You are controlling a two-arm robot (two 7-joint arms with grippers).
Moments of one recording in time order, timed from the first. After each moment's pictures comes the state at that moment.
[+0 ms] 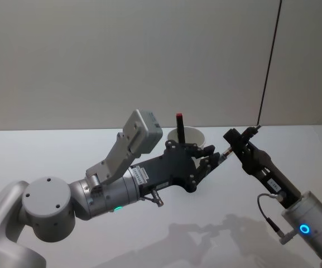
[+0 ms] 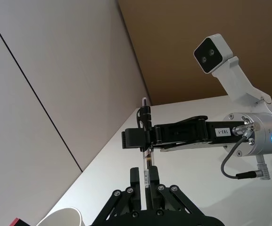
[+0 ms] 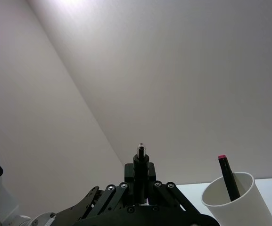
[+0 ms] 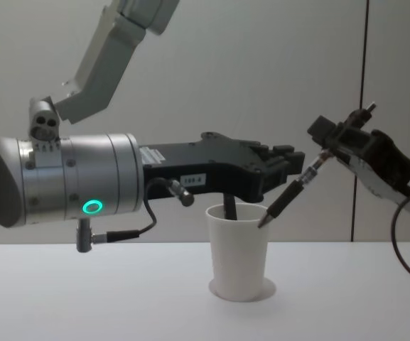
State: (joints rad) left arm -0.39 0.24 0.33 -1.47 -0.14 0.01 -0.80; right arm 0.21 0.20 -0.25 -1.36 0.96 -0.06 0.74
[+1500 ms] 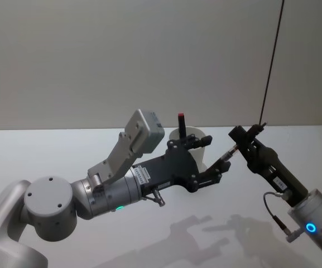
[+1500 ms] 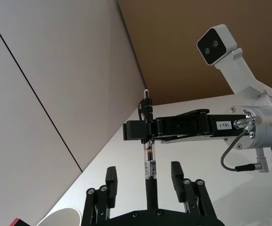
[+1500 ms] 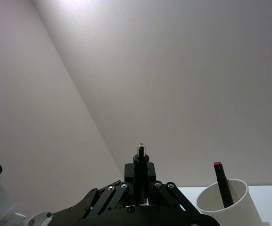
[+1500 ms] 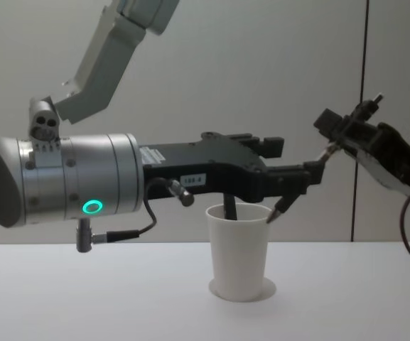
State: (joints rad) left arm -0.39 0.24 0.33 -1.47 -0.14 0.01 -0.81; right arm 0.21 0.23 -0.25 -1.39 0.94 -0.09 0.71
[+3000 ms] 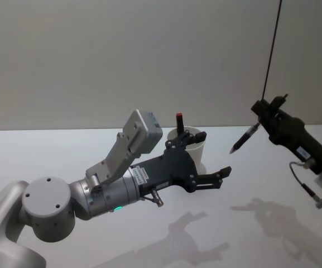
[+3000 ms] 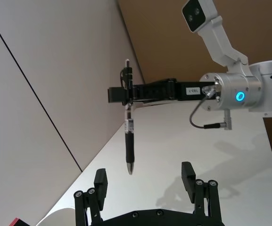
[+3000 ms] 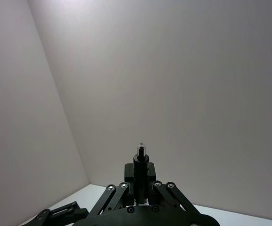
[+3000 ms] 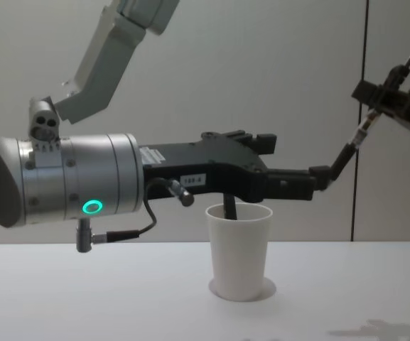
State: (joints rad) left arm -0.39 0.24 0.33 -1.47 -0.14 0.01 -0.81; right arm 0.31 0.30 -0.19 -1.38 0.81 -0.06 0.67
